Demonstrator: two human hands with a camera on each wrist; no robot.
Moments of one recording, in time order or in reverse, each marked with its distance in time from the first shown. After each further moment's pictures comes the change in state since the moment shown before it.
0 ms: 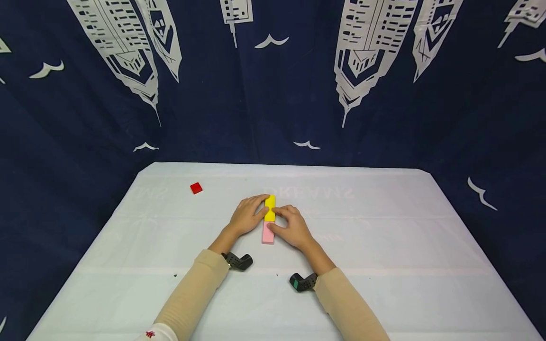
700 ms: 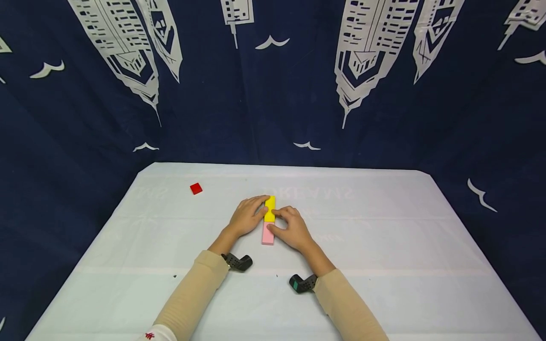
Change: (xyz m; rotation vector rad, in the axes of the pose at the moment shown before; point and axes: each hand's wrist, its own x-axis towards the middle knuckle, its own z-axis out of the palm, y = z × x) left_hand 0.001 -0.002 0.001 0.003 0.001 0.011; right_hand 0.000 0.001 0.001 -0.016 0.001 -0.021
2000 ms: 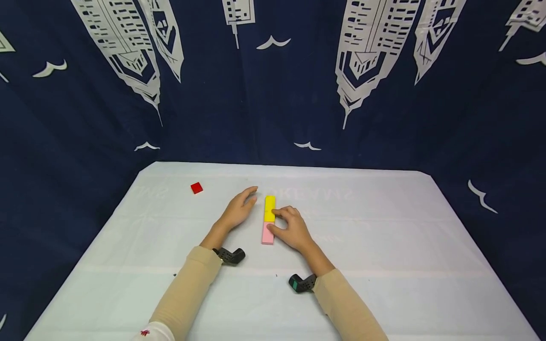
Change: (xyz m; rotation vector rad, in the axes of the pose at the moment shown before) left_hand 0.002 -0.011 -0.025 -0.342 0.065 -0.175; right_hand 0.000 -0.001 0.000 -0.010 -0.002 0.022
